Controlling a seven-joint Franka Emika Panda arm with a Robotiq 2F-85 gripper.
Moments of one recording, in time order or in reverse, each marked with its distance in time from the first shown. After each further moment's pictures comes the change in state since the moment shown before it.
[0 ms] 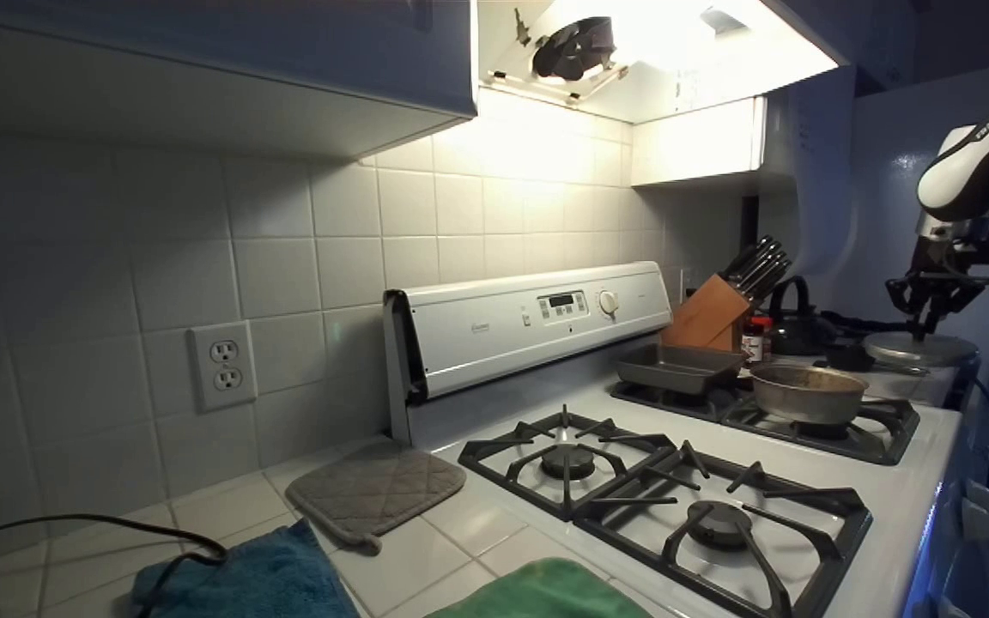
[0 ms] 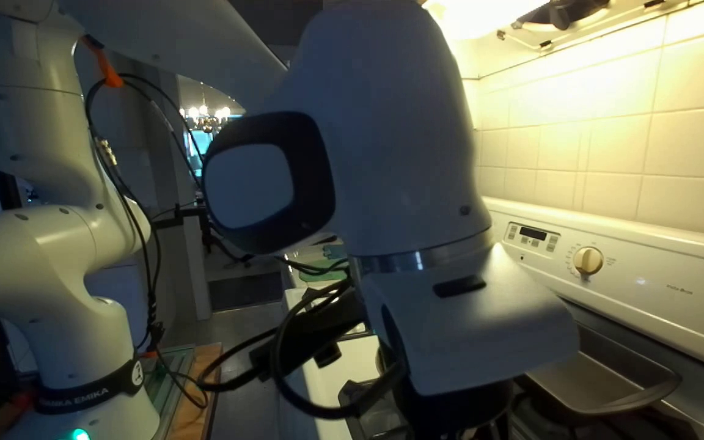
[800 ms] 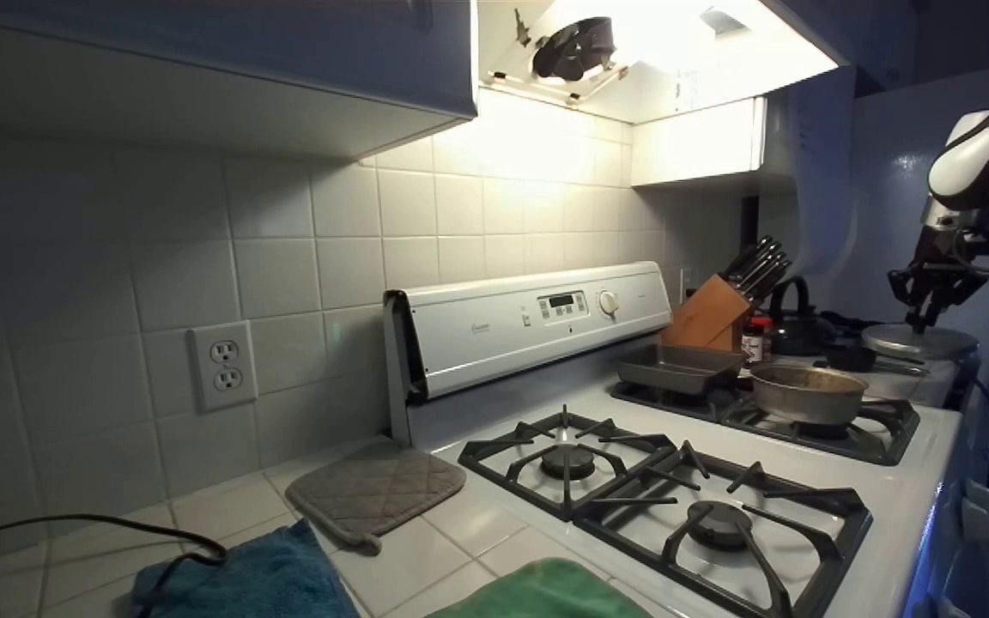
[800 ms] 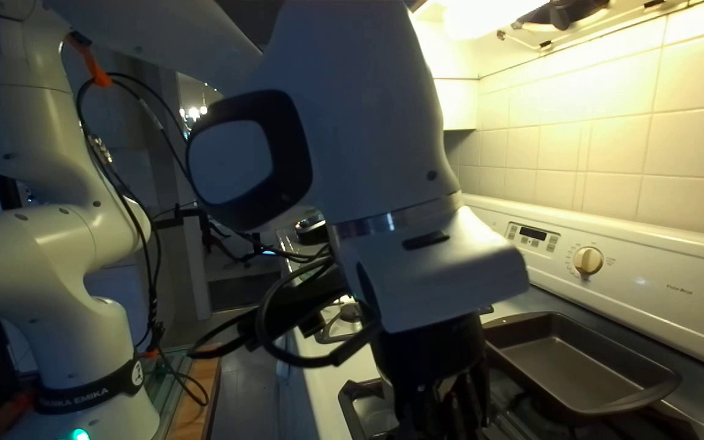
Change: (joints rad) arm -0.005 -0.086 0.023 -0.058 -0.016 0.000 -0.003
